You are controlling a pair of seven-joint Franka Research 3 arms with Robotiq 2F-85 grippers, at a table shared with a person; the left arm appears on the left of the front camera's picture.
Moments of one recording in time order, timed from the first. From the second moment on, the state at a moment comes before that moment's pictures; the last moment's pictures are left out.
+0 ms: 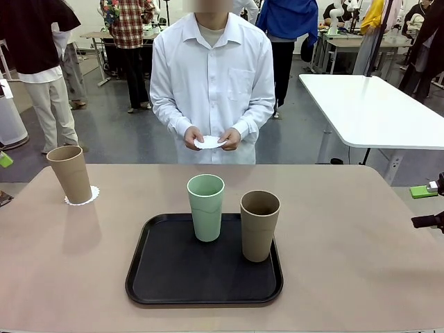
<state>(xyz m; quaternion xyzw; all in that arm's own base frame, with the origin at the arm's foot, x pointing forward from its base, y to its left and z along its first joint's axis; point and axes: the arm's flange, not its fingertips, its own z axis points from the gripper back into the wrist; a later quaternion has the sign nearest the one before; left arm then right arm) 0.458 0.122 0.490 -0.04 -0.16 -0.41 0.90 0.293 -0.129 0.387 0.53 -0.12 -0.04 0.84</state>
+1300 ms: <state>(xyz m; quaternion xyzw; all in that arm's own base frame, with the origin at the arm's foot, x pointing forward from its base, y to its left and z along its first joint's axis) 0.421 0.124 0.463 0.00 -0.06 -0.23 0.97 0.293 -0.129 0.387 0.53 -0.12 -0.04 0.84</state>
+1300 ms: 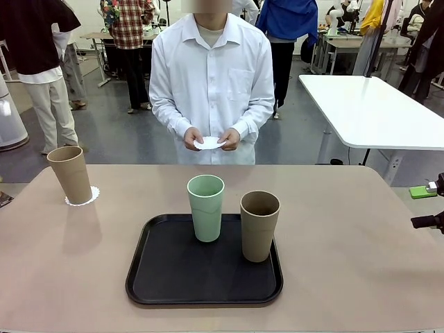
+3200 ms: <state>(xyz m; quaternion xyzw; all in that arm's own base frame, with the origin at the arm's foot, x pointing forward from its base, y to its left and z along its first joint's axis) 0.390 0.320 0.391 -0.60 -0.11 -0.10 0.79 0.293 -0.128 0.387 0.53 -0.12 -0.04 0.84</state>
